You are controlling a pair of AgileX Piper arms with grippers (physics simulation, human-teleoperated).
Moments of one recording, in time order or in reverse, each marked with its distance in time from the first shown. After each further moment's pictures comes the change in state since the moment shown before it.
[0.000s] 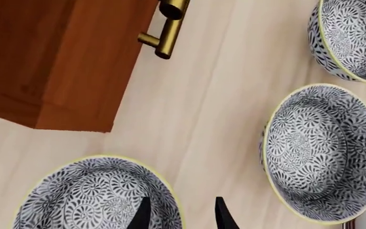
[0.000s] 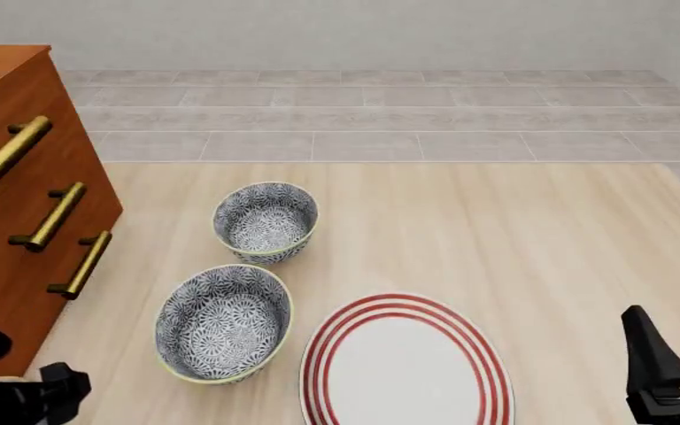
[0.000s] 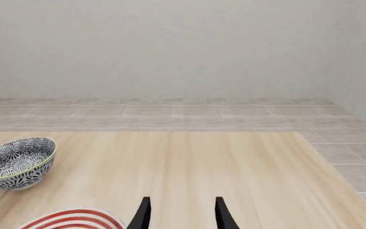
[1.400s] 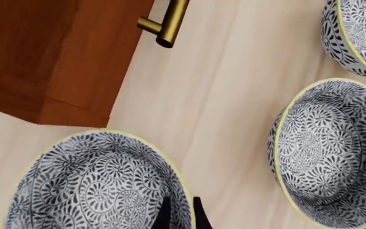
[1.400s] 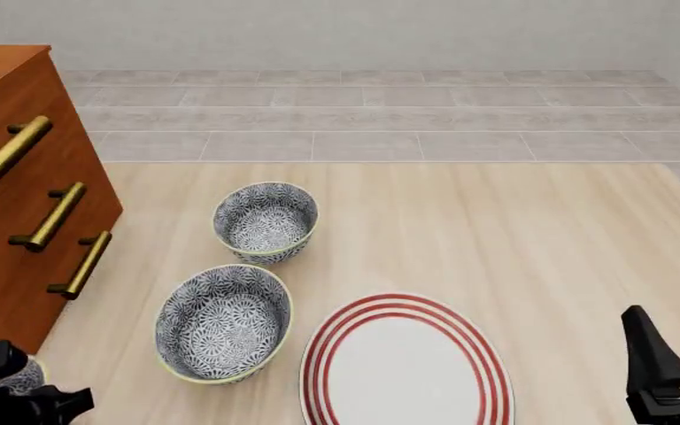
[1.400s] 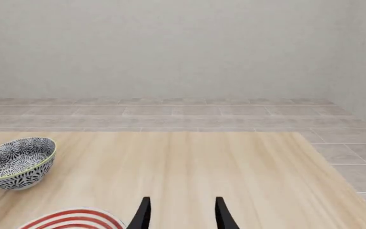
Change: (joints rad) left arm -0.041 0.039 0.091 -0.114 -0.084; right arm 0.000 0.000 0.000 0.000 0.000
